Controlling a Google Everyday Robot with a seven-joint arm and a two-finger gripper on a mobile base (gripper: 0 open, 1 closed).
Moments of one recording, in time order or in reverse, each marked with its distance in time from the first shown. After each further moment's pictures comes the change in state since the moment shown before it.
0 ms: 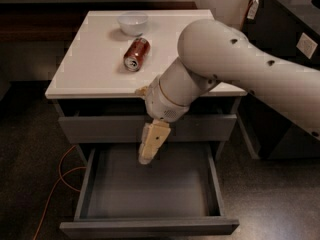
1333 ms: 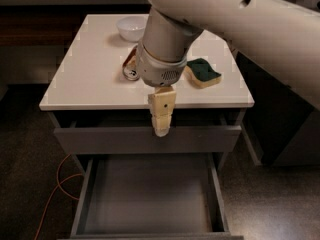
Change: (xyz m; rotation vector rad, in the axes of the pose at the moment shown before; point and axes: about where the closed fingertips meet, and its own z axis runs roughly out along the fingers) arm -0.017 -0.029 -0.065 -0.047 0.289 -0.289
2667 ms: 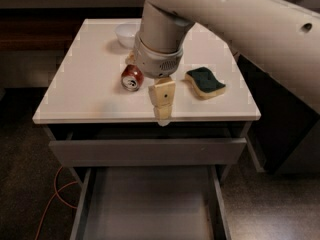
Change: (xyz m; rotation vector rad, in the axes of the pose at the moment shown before) arm 0.011 -0.020 0.003 -0.019 0.048 -0.057
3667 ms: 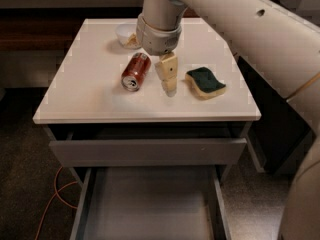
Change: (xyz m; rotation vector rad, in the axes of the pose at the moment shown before) arm 0.044 -0.068 0.005 0.003 0.029 -0.211
